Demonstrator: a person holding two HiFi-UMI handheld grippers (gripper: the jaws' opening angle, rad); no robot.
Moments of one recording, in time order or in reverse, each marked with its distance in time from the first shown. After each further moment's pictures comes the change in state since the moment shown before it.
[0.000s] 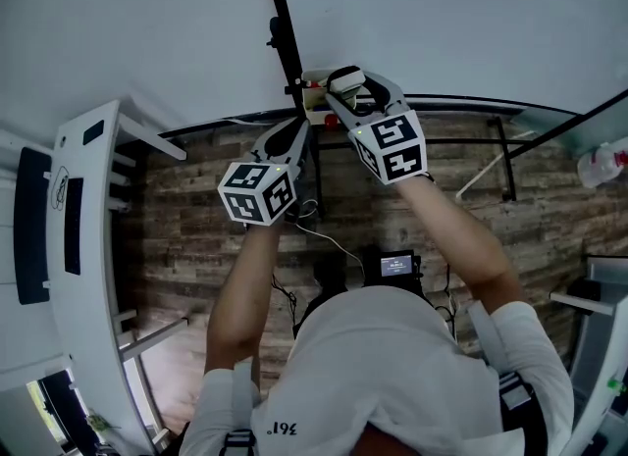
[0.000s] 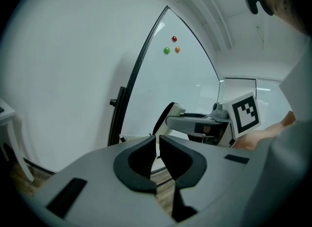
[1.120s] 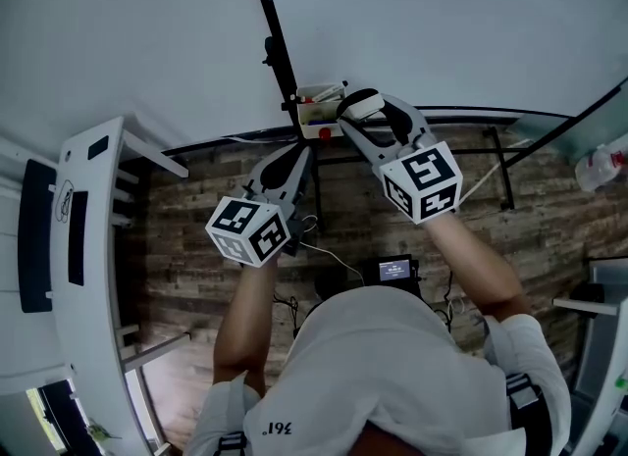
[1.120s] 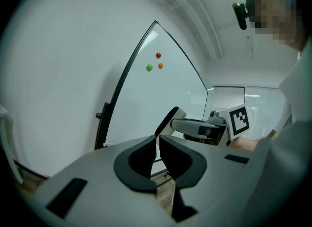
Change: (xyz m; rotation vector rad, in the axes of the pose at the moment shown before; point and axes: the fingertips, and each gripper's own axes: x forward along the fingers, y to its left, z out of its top) left arm -0.045 -0.060 0.035 0.008 -0.084 -0.093; right arm -0.085 0.005 0.043 0.023 -0.099 0.051
